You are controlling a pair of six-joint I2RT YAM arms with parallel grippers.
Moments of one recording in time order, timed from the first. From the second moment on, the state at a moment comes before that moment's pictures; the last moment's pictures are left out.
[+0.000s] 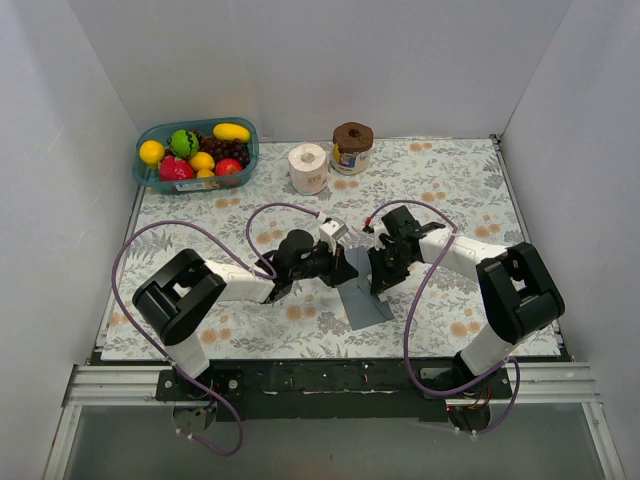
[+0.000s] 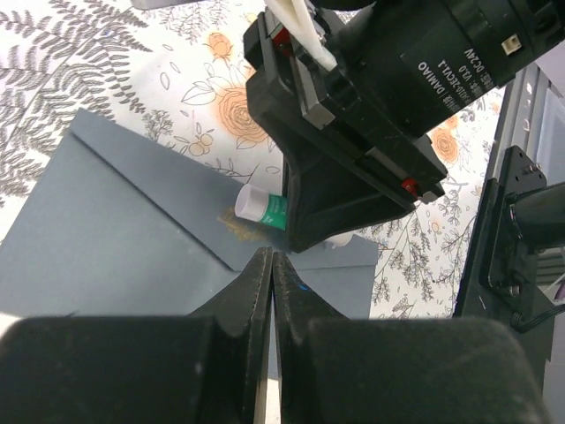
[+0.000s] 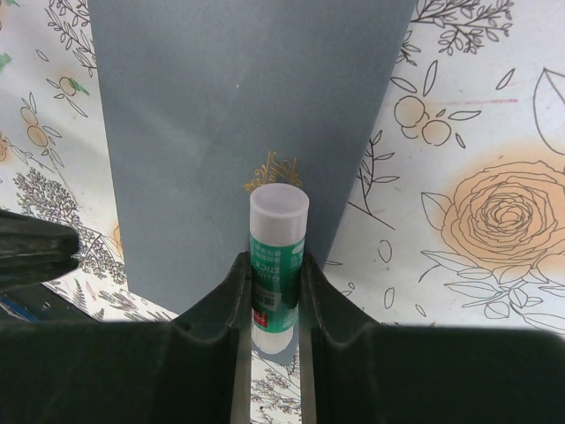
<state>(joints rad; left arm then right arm) -0.80 1.68 0.70 0.63 0.39 -0.37 0.51 1.62 0.90 -0.53 -0.35 0.10</state>
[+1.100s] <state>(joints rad) -0.81 1.90 0.82 0.63 0.46 -0.36 0.51 1.62 0.90 -0.53 -0.35 0.10</state>
